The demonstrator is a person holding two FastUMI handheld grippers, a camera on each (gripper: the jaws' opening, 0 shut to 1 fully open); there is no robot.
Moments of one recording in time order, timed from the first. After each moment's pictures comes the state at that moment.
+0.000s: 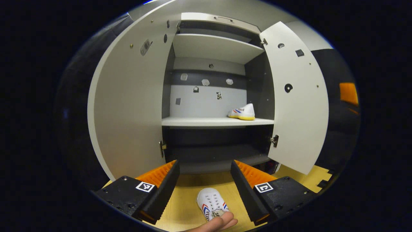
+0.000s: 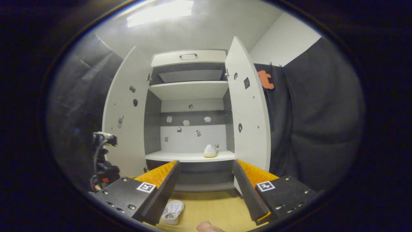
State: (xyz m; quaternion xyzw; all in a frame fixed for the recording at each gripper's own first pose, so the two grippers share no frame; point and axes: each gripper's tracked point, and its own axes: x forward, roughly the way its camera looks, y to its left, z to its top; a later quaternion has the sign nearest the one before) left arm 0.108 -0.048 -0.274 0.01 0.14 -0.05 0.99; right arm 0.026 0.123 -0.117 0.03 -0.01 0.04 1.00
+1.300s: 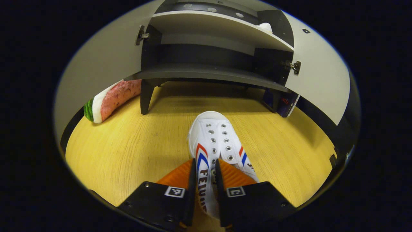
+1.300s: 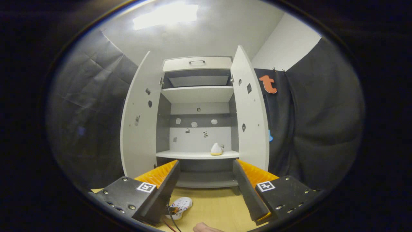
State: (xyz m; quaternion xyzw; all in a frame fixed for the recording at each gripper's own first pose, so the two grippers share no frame) left arm 0.072 -0.055 -0.501 -0.04 0.40 -0.08 0.91; right arm -0.015 0.137 -0.131 0.02 -0.03 0.07 1.00
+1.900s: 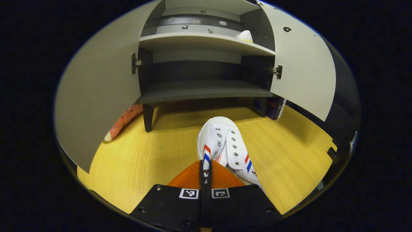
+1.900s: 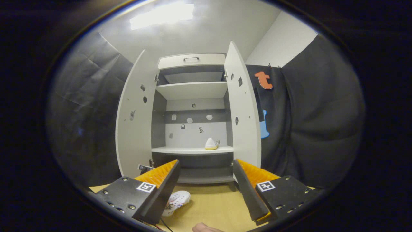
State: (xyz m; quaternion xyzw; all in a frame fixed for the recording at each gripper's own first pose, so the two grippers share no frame) left arm 0.060 -0.063 -0.435 0.01 0.34 -0.09 0.93; right arm -0.018 0.099 -0.156 0.03 -0.02 0.05 1.00
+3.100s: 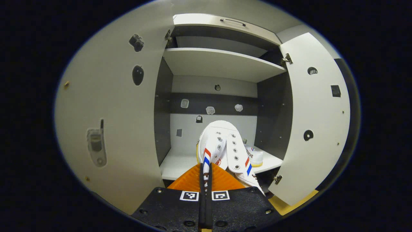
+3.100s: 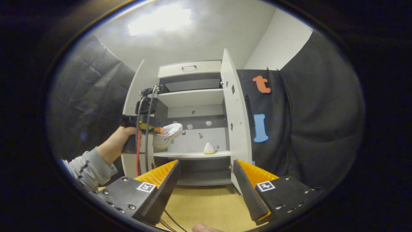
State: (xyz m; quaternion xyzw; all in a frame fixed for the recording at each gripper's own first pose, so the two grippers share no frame) left arm 0.256 -0.049 -0.077 -0.01 0.10 -0.01 0.99; right arm -0.049 0.071 -0.134 0.04 -0.04 0.07 1.00
